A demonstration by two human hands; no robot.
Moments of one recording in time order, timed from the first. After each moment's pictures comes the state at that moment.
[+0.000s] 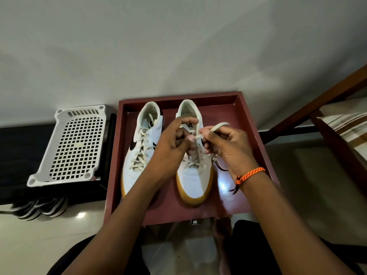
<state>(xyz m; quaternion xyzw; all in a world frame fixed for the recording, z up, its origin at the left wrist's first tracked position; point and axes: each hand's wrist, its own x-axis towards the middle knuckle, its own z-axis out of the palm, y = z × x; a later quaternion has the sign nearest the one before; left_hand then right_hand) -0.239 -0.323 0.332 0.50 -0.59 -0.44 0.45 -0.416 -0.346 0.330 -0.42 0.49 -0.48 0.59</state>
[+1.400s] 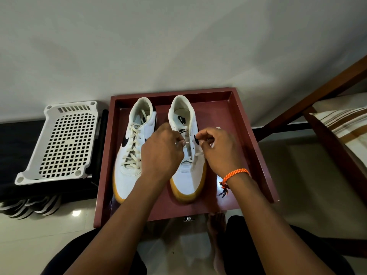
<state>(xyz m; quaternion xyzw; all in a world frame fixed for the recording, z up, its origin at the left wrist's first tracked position) -0.252 -0.328 0.307 0.71 -0.65 -0.11 0.25 -0.422 -0.347 0.297 -0.66 0.62 -0.31 0.28</state>
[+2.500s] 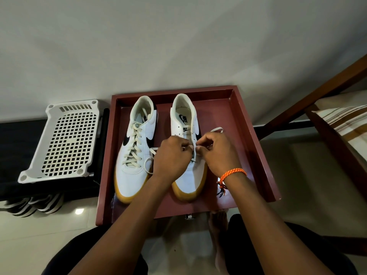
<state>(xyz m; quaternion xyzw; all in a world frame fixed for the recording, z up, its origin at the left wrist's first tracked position) -0.266 -0.327 0.284 0.68 -0.60 -0.32 0.28 -0.416 -0.340 0.294 -0.63 0.65 -0.27 0.33</state>
